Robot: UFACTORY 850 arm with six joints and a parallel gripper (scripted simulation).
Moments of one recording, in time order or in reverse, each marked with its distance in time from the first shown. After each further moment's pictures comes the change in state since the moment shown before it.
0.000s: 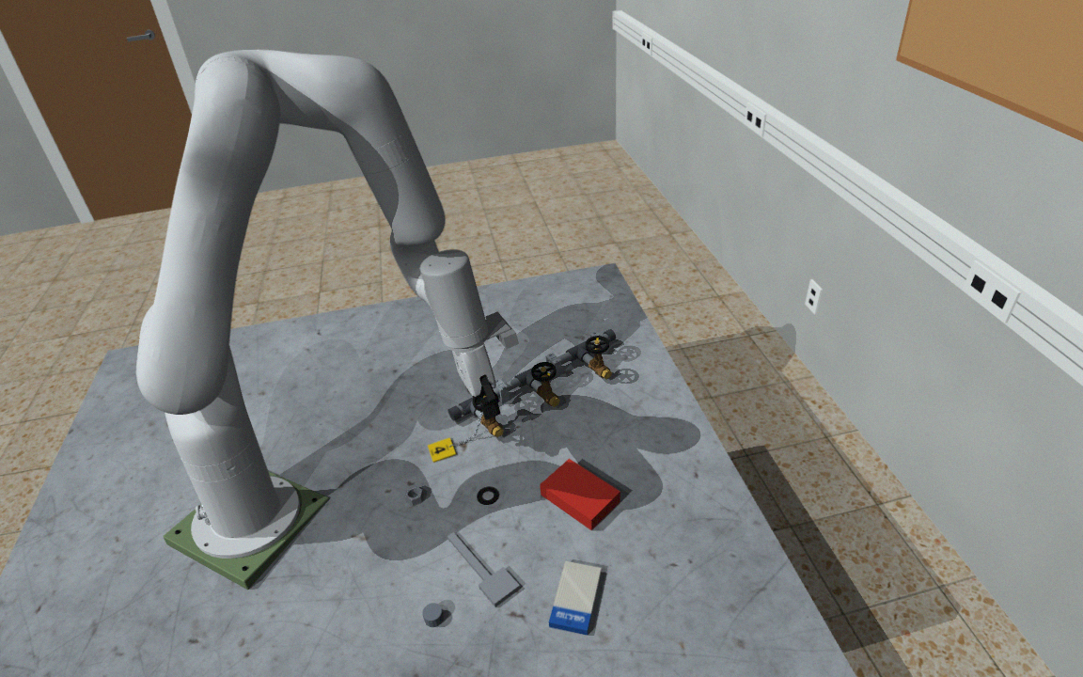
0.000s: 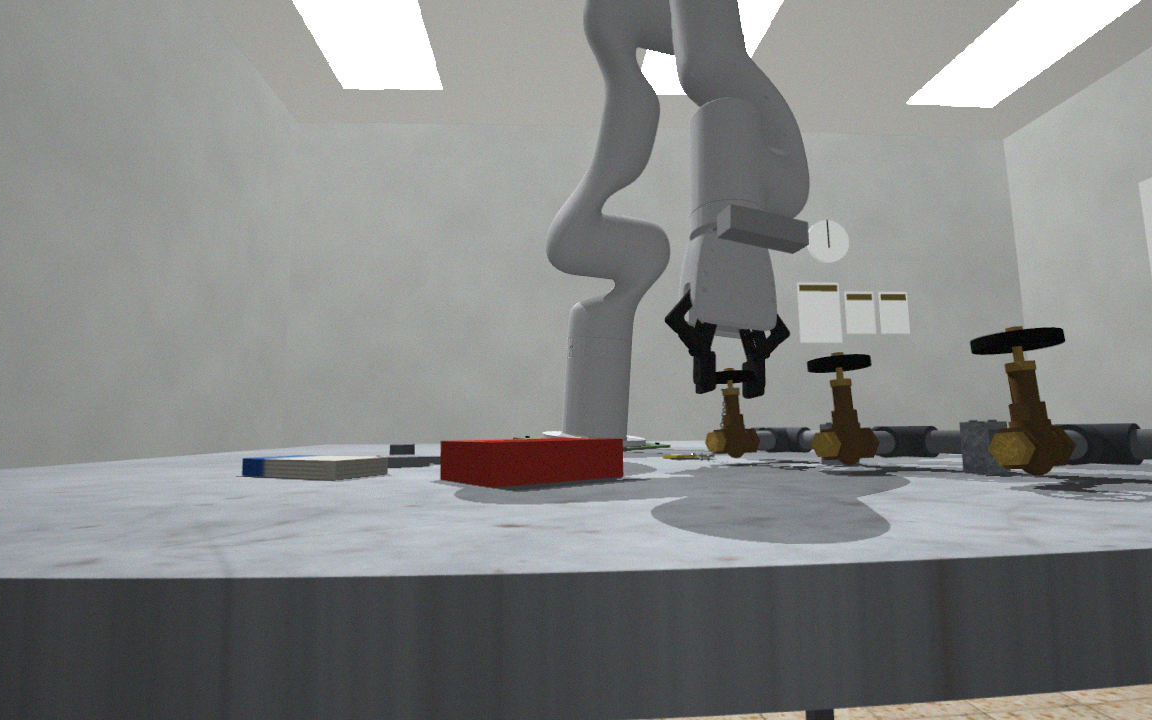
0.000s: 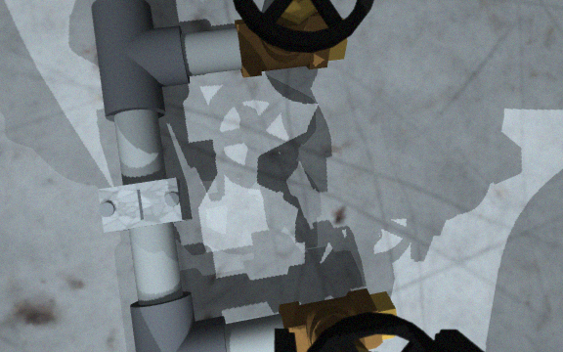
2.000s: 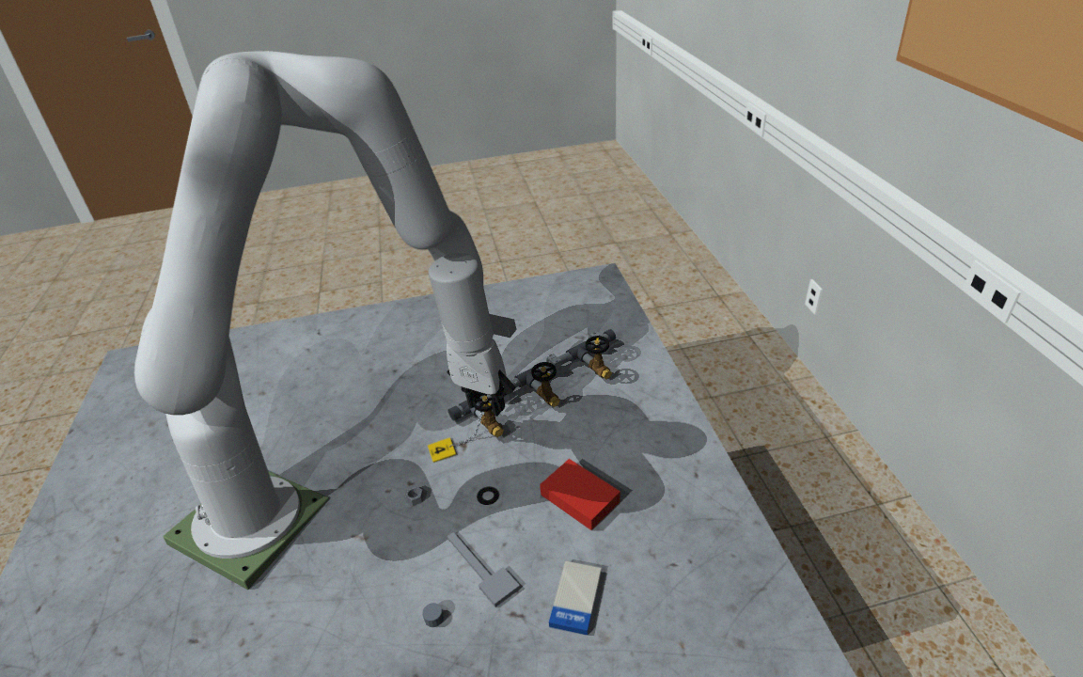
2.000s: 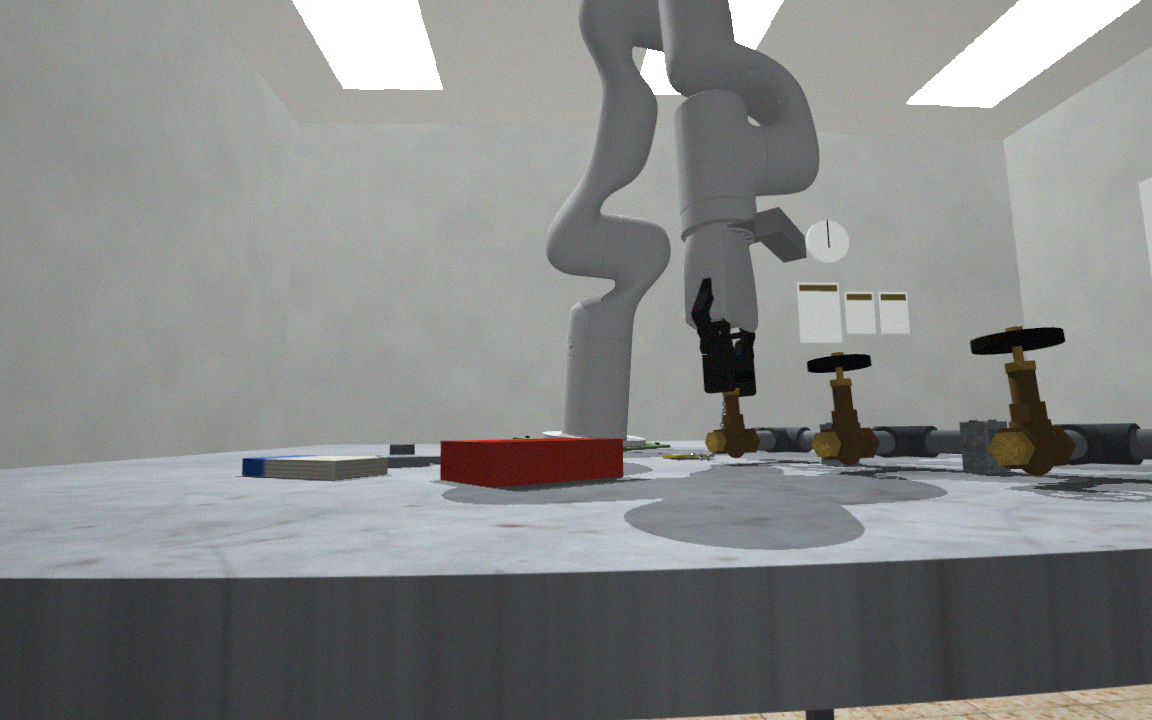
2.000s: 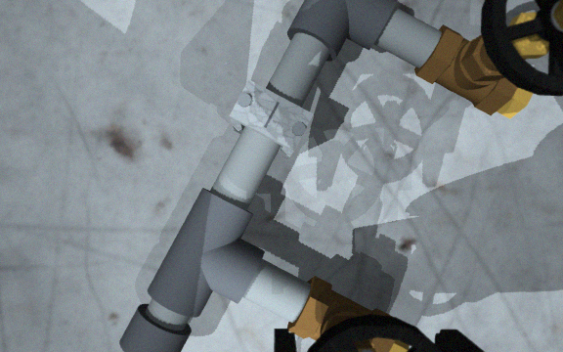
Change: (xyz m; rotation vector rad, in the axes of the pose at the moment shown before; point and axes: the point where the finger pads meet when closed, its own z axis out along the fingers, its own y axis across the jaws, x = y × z) arm 0.001 0.000 0.000 0.088 0.005 -0.639
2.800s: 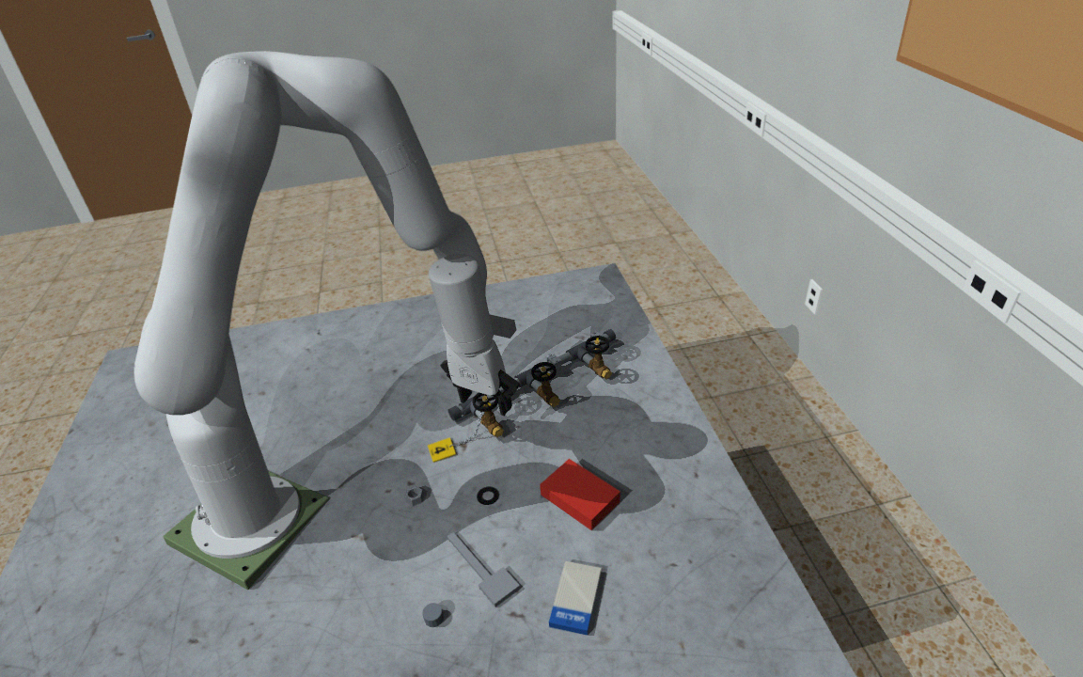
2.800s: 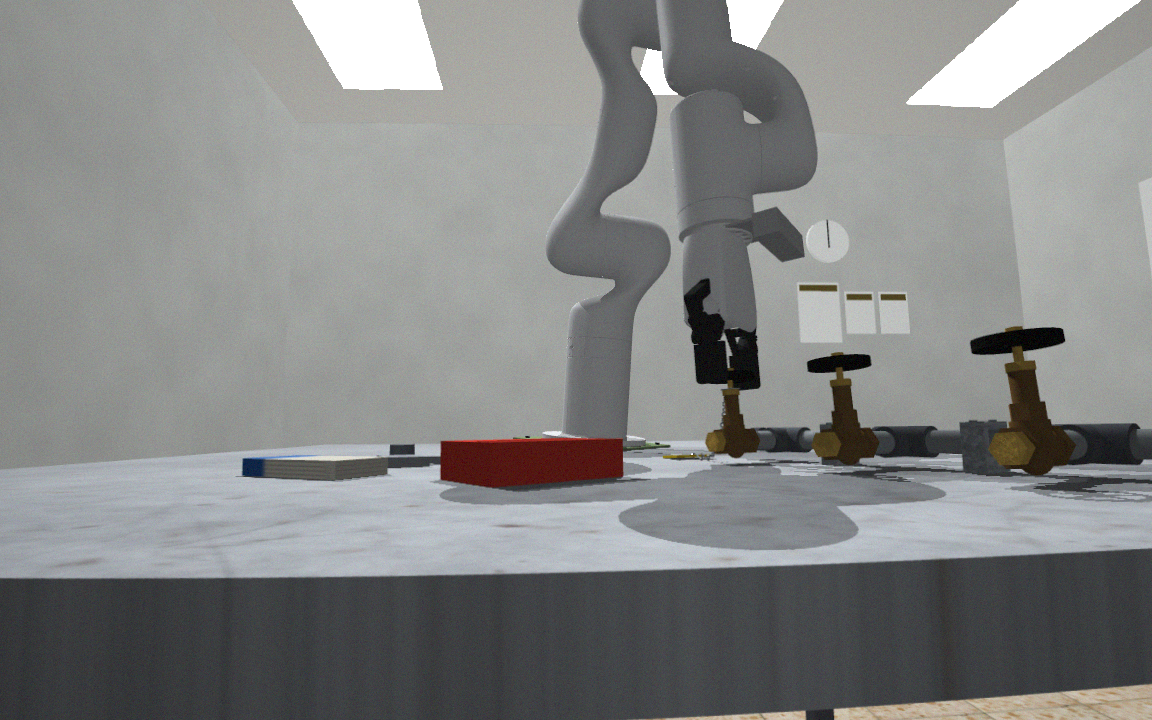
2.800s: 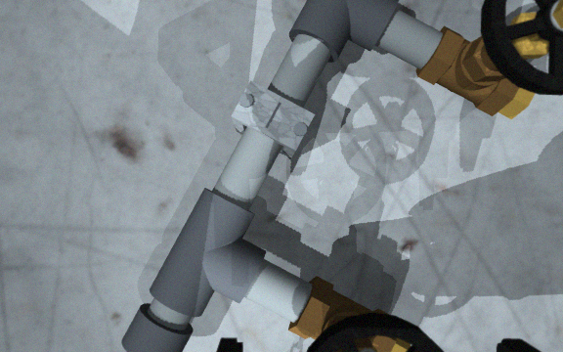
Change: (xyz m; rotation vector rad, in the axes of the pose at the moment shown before) arm -0.001 0.000 0.000 0.009 0.010 -0.001
